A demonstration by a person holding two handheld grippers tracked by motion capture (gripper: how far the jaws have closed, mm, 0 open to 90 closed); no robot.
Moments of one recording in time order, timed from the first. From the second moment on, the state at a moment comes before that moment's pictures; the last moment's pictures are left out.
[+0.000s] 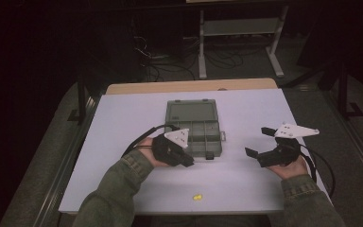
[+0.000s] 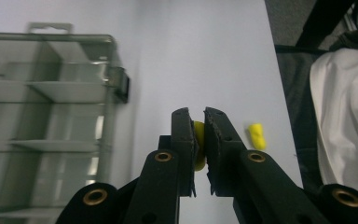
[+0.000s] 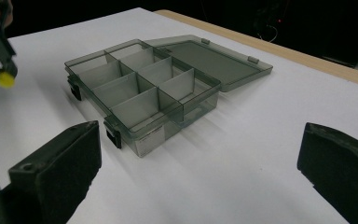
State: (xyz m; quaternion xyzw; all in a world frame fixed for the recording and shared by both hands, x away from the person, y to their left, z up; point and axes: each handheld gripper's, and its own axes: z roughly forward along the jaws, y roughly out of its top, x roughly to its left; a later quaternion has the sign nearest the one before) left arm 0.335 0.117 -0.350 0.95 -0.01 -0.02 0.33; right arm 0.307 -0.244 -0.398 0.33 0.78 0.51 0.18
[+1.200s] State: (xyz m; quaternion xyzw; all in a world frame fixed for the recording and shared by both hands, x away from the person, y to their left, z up) left arm 0.407 0.156 -0.317 0.94 0.10 0.03 0.34; right arm 0.307 -0.241 -0.400 0.32 0.78 0.50 0.18
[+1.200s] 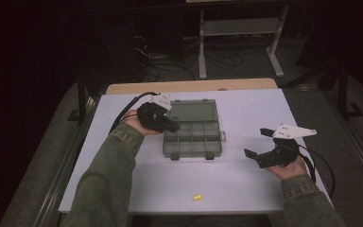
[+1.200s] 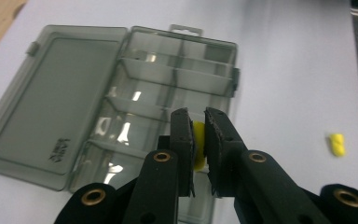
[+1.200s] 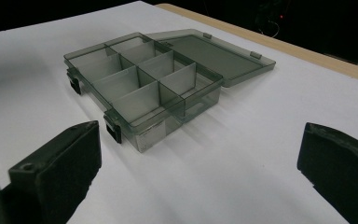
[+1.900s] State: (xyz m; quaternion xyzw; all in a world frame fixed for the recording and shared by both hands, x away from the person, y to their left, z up) left arm 0.449 0.172 -0.359 0.93 0.18 0.05 0.32; right arm 0.307 -0.242 -0.400 0.32 0.78 0.50 0.18
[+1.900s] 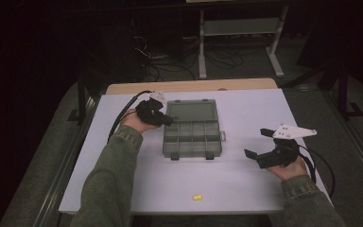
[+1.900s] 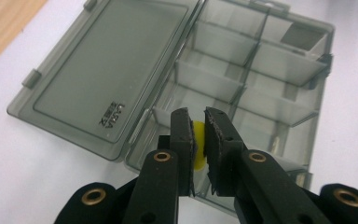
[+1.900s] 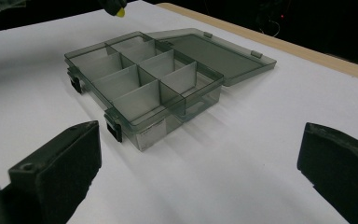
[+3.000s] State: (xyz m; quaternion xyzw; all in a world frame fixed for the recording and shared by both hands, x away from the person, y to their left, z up) left arm 0.418 0.171 -0.354 0.91 0.20 0.07 0.37; right arm 0.306 -0.243 -0.399 0.33 0.78 0.50 0.18
